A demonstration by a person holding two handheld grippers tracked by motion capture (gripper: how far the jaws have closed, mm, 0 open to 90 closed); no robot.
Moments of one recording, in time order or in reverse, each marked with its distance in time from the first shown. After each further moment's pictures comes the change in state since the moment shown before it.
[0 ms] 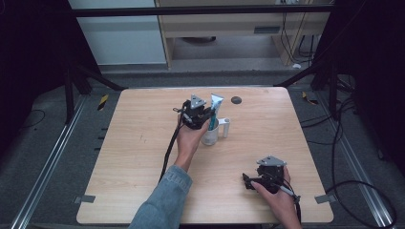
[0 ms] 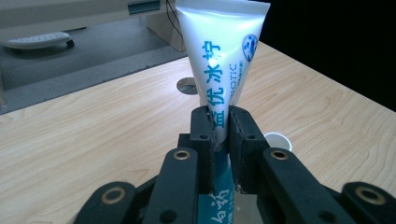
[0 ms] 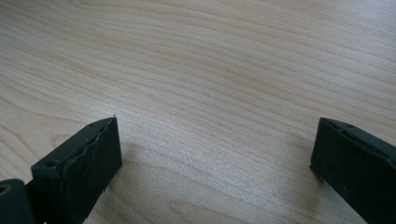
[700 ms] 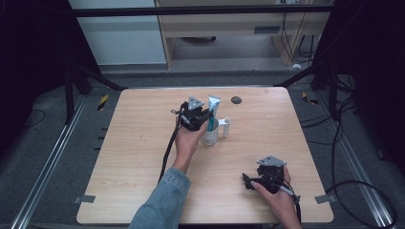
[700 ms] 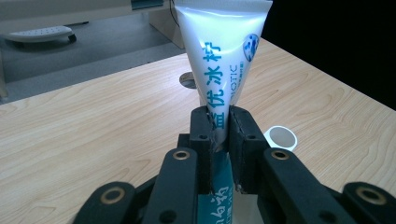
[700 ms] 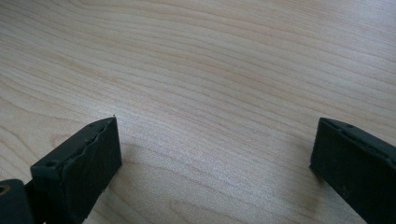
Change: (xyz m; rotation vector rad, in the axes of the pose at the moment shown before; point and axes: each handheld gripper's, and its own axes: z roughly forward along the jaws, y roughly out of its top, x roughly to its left) left arm 0.004 -0.002 -0.006 0.011 0.006 -0.026; right arm 0.000 0.000 0.000 -0.001 -0.002 0.000
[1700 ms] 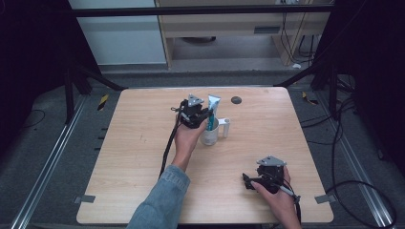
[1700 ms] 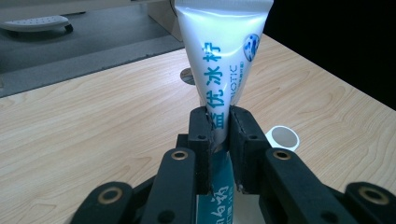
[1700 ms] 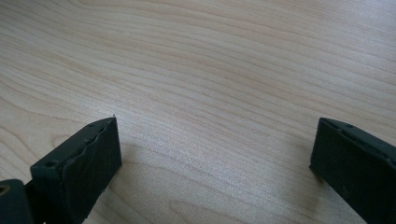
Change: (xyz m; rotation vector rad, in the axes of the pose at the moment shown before) left arm 0.004 0.005 0.002 0.023 -0.006 -0.019; right arm 0.000 0.000 0.000 0.000 -0.001 -0.003
